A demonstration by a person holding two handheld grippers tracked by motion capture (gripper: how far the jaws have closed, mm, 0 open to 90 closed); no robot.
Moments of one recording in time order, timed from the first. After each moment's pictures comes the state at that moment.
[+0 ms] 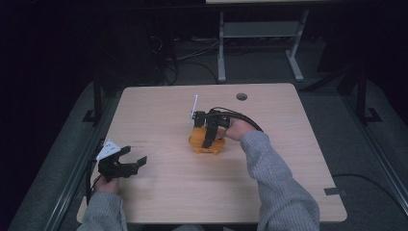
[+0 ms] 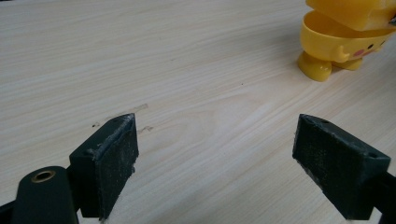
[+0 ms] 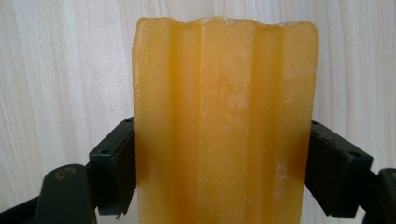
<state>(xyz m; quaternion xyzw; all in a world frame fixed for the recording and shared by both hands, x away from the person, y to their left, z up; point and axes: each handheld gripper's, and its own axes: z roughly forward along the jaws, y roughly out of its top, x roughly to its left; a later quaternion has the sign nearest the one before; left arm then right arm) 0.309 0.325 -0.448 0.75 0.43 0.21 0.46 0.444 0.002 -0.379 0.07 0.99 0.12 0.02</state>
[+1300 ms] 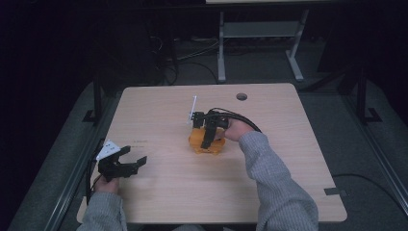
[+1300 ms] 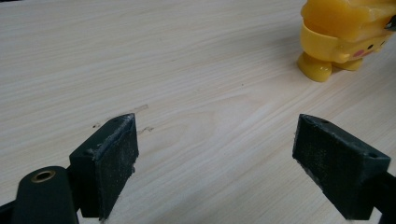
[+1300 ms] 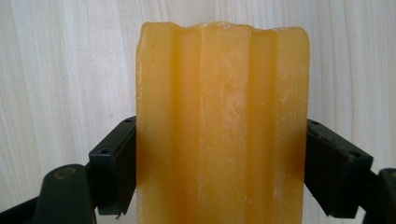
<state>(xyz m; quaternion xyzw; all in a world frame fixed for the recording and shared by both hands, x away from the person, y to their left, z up) 0.309 0.325 -0.448 0.75 0.43 0.21 0.46 0.445 0.006 -0.383 0.07 0.99 0.12 0.02</state>
